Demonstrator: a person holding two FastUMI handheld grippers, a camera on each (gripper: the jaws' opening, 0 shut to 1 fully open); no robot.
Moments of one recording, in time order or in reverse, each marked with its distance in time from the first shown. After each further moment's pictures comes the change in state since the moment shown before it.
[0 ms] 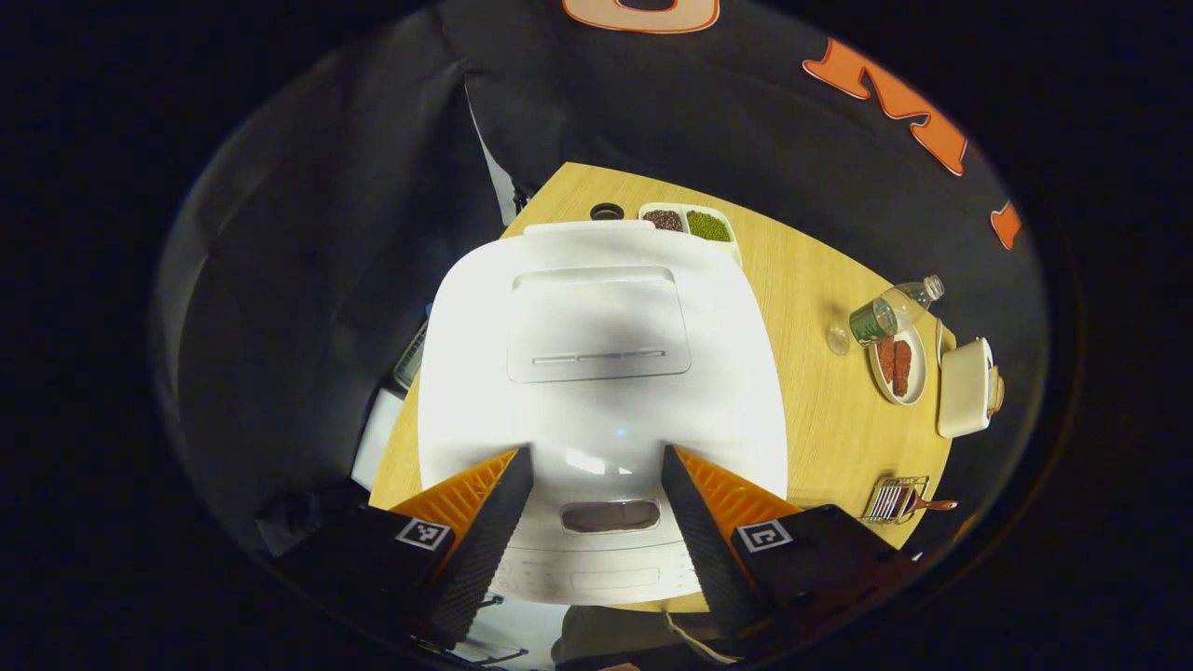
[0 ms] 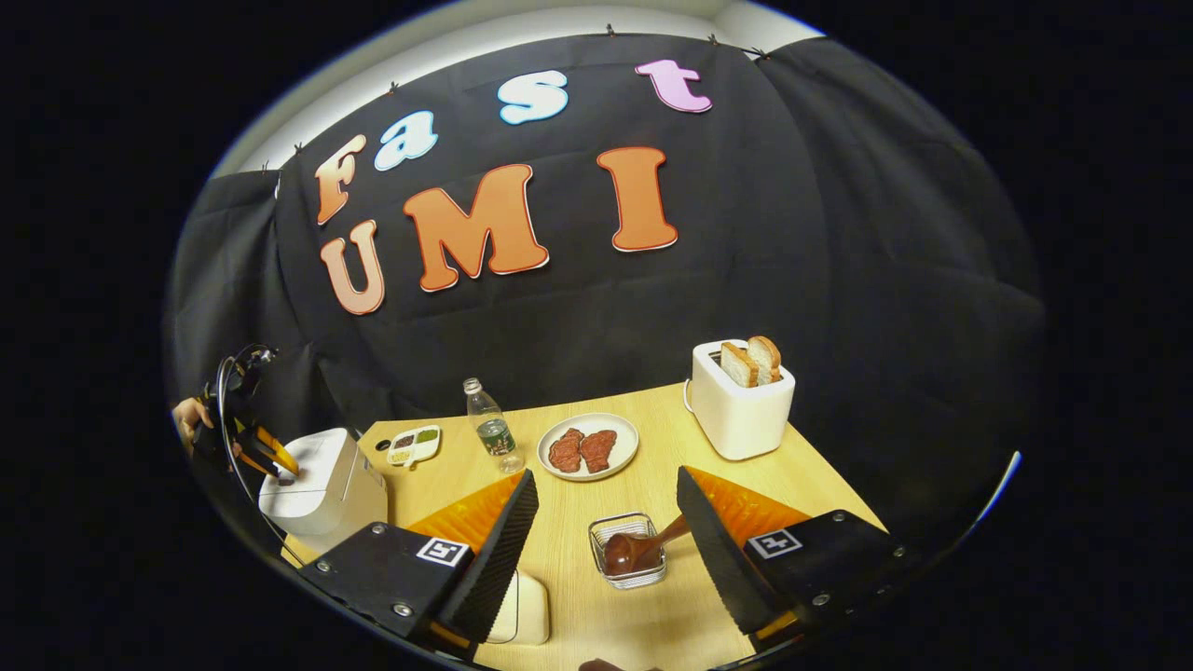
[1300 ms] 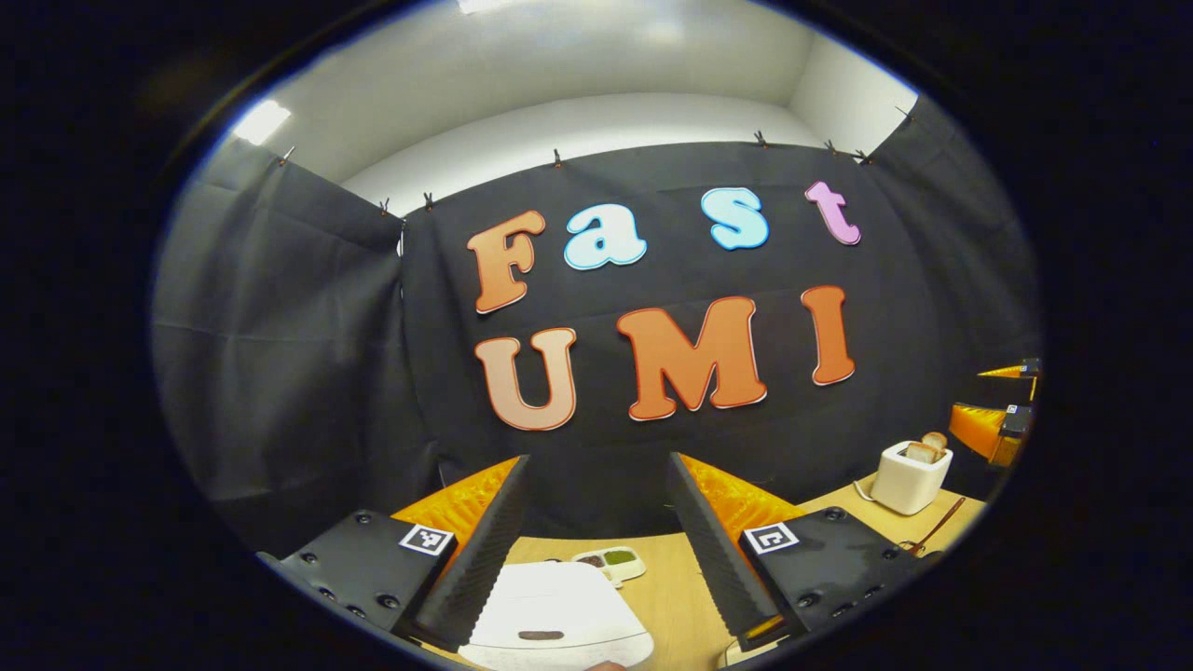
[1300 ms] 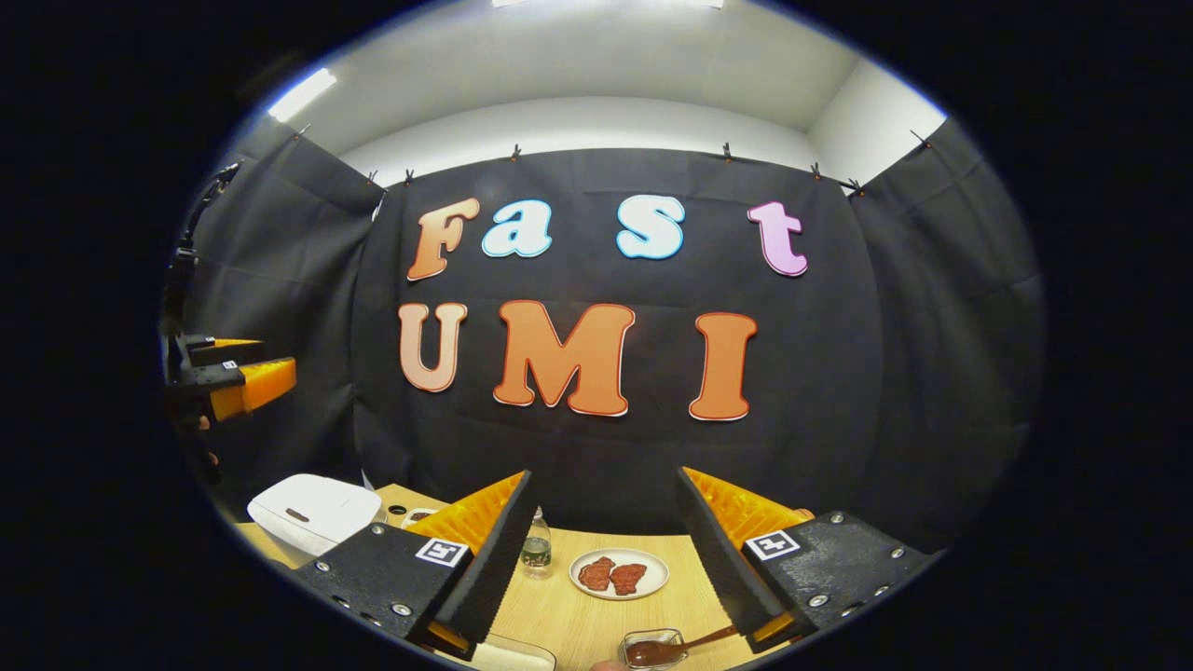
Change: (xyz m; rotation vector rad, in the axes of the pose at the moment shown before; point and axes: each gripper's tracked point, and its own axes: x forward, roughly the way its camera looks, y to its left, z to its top) left arm -0.275 -0.115 0.015 0.296 -1.307 -0.128; right arm -0.033 0.114 0.129 -0.220 -0.468 0.107
